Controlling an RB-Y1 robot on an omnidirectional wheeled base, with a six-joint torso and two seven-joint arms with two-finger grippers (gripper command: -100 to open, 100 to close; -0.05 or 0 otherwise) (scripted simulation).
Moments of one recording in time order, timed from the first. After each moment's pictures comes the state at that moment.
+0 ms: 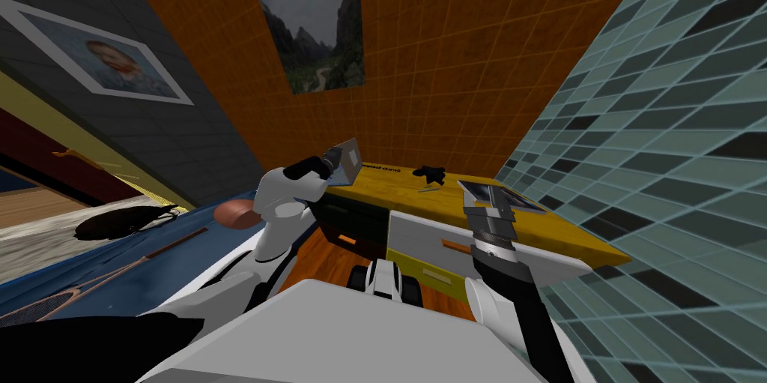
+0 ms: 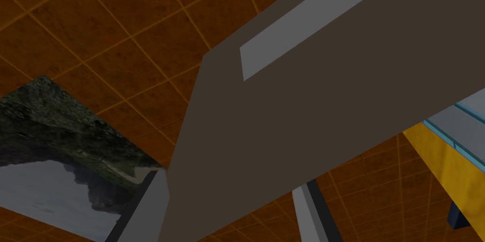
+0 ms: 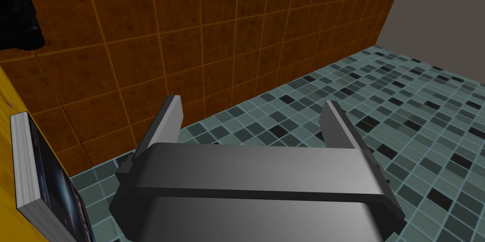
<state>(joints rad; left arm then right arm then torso) -0.33 0.48 0.12 -2.42 -0.03 1.24 0.03 0.52 -0.01 -0.07 -2.35 0.09 -0.40 -0.15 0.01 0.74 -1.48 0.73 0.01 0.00</state>
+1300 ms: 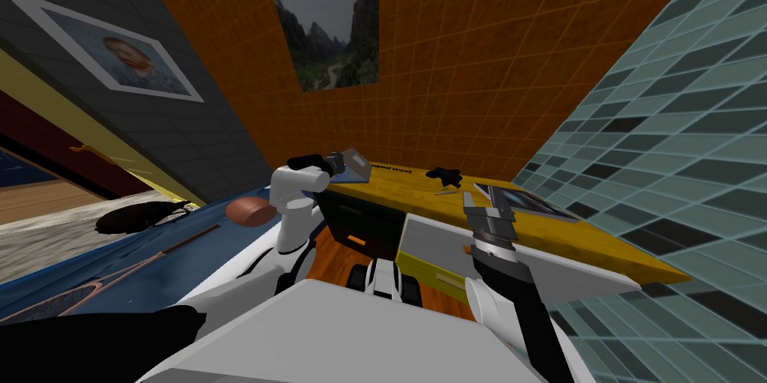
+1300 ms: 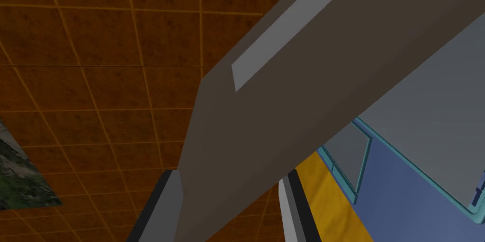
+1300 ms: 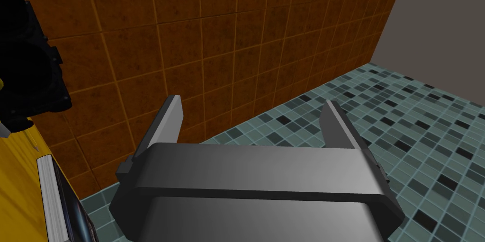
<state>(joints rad) -0.42 0.30 0.24 -2.31 0.10 1.34 0.25 0.52 -0.01 -0.07 -2.35 0.09 -0.40 -0.15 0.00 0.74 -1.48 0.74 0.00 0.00</state>
